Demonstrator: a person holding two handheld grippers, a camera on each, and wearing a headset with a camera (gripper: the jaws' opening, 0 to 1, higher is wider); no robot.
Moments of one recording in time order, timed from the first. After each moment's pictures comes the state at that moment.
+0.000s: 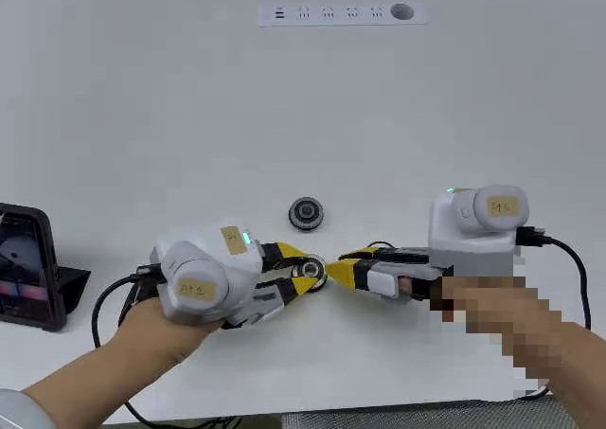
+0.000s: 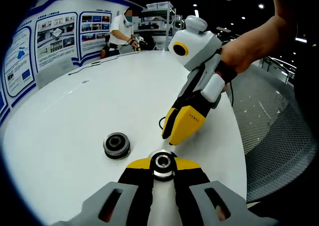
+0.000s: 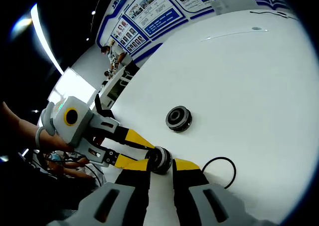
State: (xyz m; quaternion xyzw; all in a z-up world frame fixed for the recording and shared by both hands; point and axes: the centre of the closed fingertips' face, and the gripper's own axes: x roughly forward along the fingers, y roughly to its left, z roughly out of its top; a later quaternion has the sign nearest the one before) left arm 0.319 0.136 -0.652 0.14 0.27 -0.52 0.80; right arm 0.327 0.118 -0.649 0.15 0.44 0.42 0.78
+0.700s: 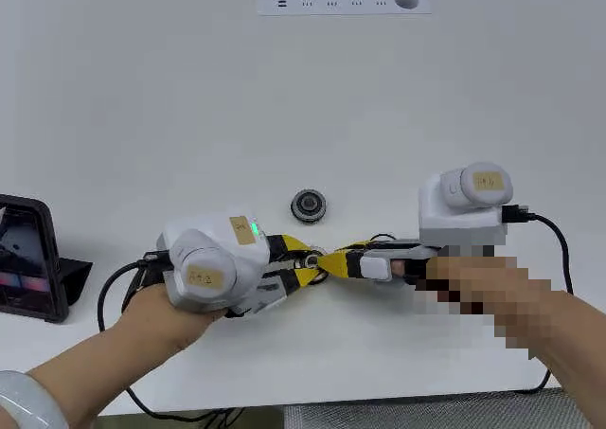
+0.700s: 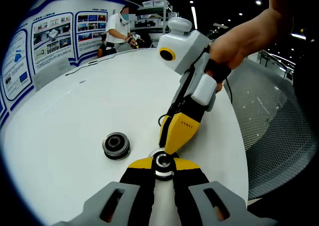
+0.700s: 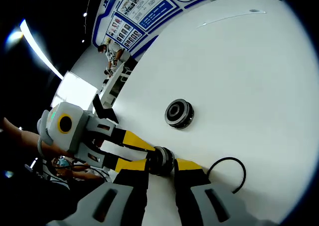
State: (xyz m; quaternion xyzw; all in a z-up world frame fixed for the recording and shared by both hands) left arm 0.320 0.137 -0.654 0.15 0.28 -0.52 0.79; right arm 0.329 0.131 -0.660 0.18 0.49 0.42 0.74
